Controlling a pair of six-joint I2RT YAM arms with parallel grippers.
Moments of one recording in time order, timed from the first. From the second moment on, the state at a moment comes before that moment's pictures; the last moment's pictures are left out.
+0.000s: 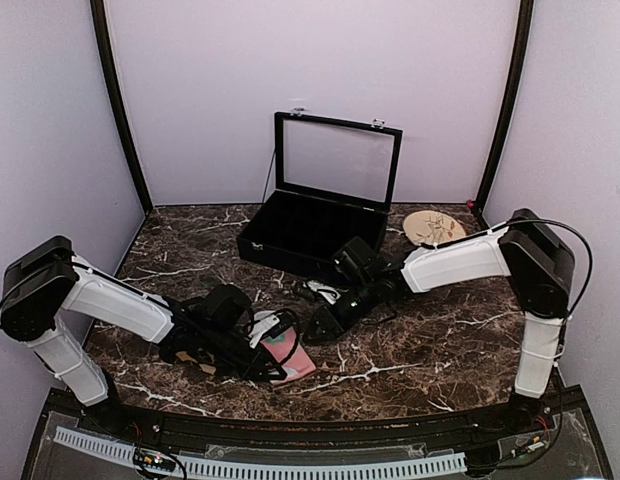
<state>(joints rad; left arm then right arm) -0.93 1.60 0.62 0.07 0.49 -0.28 0.89 1.94 1.20 -0.25 -0.64 0.19</state>
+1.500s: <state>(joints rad) -0.73 1.78 0.55 0.25 1.05 -0.49 1.37 1.76 0.98 -0.05 0.12 -0.24</state>
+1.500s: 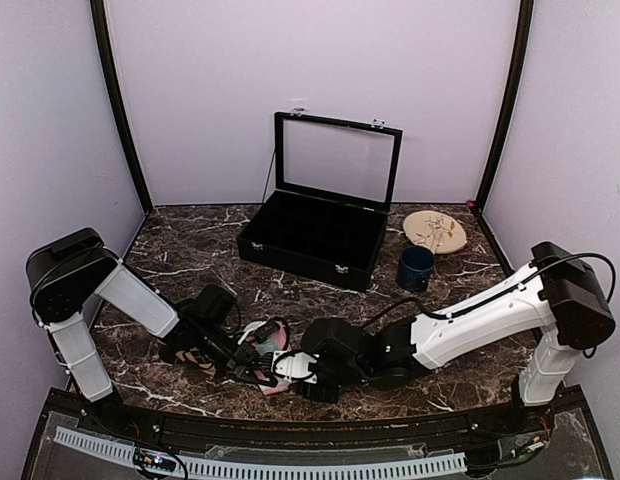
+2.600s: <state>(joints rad) -0.72 1.79 0.57 0.19 1.09 -0.46 1.35 1.89 1.04 -0.08 0.10 -0.37</state>
